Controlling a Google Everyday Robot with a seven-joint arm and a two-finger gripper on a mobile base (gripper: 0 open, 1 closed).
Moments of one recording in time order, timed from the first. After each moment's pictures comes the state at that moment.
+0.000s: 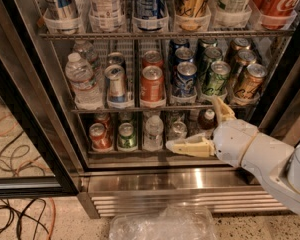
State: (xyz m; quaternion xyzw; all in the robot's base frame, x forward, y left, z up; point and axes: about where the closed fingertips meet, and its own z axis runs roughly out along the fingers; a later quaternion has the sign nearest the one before) arm 0.497 -0.112 0.838 -0.34 0.68 0.18 0.62
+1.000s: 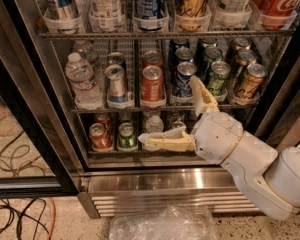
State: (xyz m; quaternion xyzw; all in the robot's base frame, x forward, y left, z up) arm 0.468 -0.047 0.918 -0.33 0.55 0.26 0.72
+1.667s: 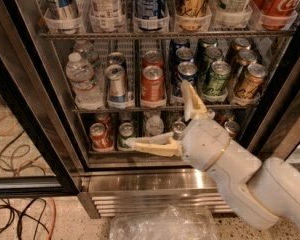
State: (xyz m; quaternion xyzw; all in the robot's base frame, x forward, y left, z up) arm 0.461 -0.028 0.914 -0.31 0.53 0.27 0.74
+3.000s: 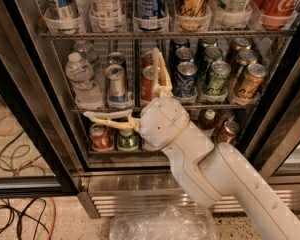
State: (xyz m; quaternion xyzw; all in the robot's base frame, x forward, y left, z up) arm 0.483 0.040 0.974 -0.30 0.41 0.21 0.84
